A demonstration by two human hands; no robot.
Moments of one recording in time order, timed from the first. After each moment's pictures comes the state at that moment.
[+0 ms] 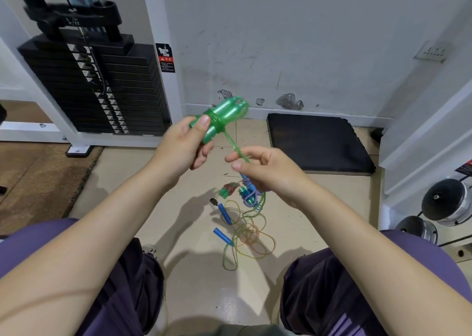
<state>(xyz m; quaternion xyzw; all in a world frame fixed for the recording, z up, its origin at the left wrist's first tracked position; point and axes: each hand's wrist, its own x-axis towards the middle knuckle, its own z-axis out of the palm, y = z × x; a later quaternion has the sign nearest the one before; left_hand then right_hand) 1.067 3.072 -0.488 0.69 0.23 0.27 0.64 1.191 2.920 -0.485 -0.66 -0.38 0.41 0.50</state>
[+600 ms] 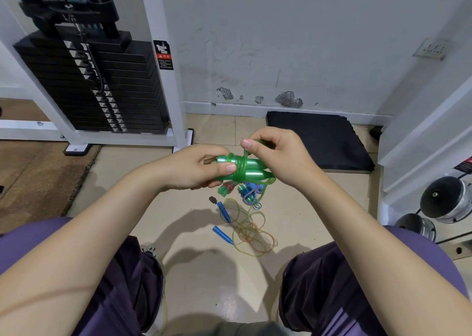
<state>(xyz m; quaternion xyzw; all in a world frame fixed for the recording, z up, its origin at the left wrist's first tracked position) 1.057 3.065 -0.484 0.85 0.12 -0.01 0.52 1.208 2.924 -0.474 -0.74 -0.47 0.17 0.44</state>
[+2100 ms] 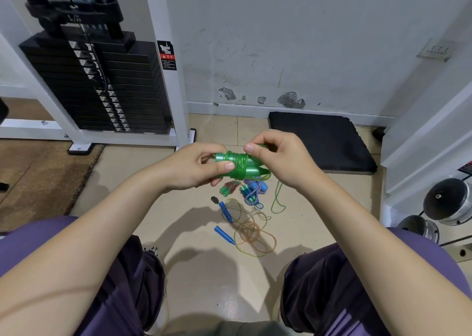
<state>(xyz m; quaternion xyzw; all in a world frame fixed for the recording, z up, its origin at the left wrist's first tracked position) 1.052 3.068 -0.490 0.83 0.13 0.03 0.53 1.207 2.925 -0.478 -0.75 -0.45 0.19 0.44</state>
